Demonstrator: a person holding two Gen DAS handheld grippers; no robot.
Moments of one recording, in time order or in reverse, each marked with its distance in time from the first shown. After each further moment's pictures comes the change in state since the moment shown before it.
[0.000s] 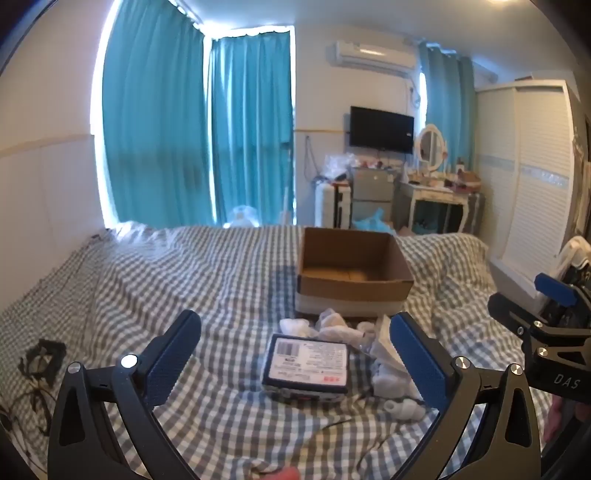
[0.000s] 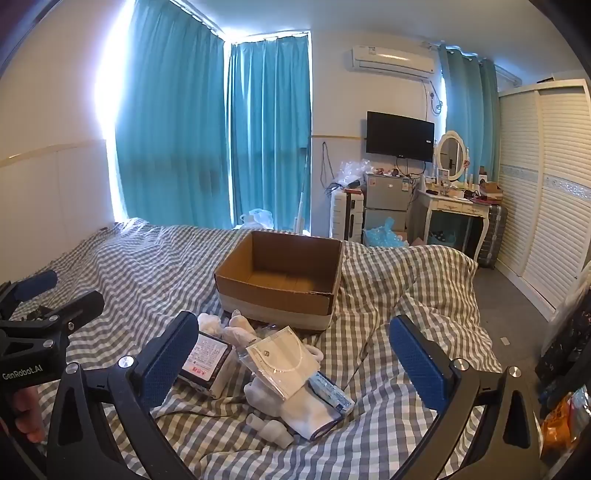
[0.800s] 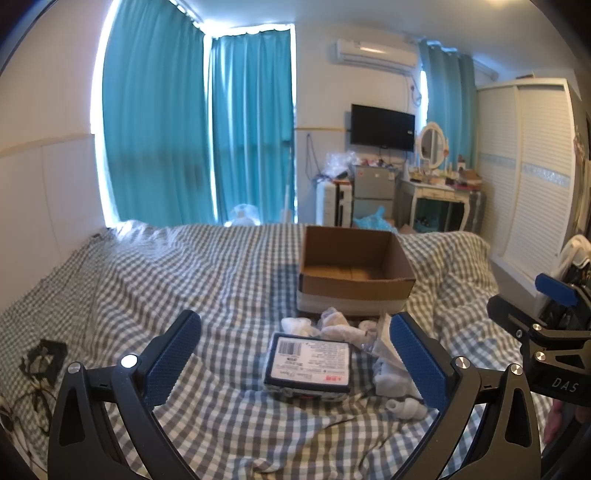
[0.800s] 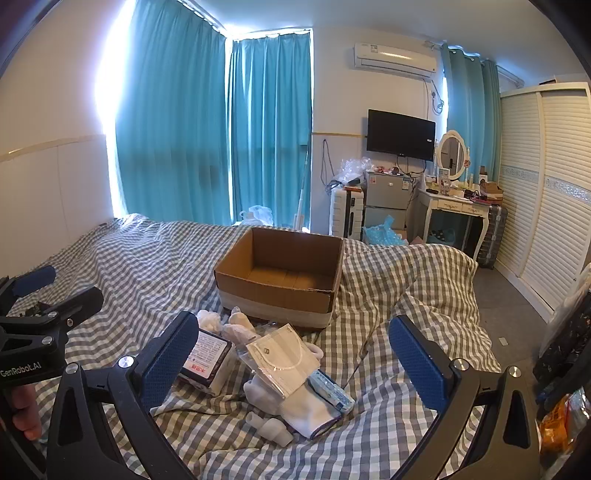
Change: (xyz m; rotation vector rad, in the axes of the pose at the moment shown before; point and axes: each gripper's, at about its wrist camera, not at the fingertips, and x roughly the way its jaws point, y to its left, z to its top) left arm -0.002 -0.001 0.001 0.016 -0.017 0.016; right arm 0.002 0.003 0.000 -0.006 0.011 -0.002
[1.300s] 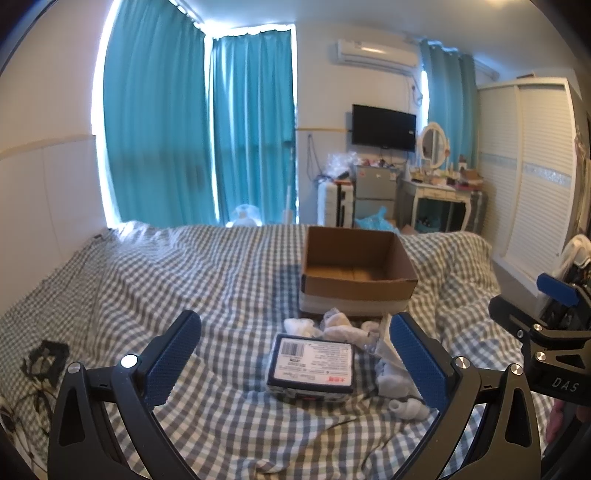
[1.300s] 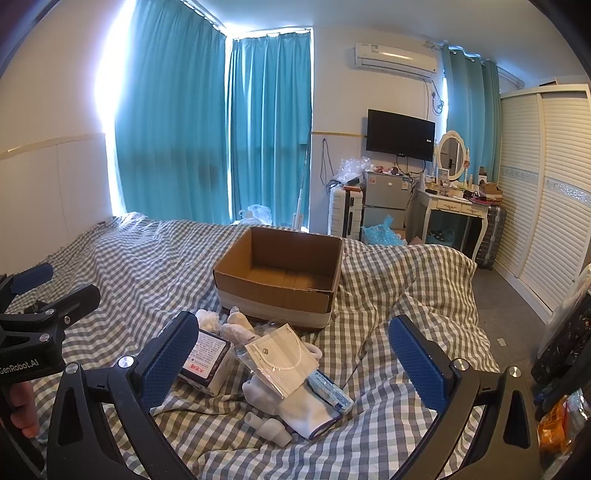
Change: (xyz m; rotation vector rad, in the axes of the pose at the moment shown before) left arm 0.003 0.006 0.000 0.000 0.000 0.004; right arm 0.001 0.000 -0.001 -0.005 0.006 -0.005
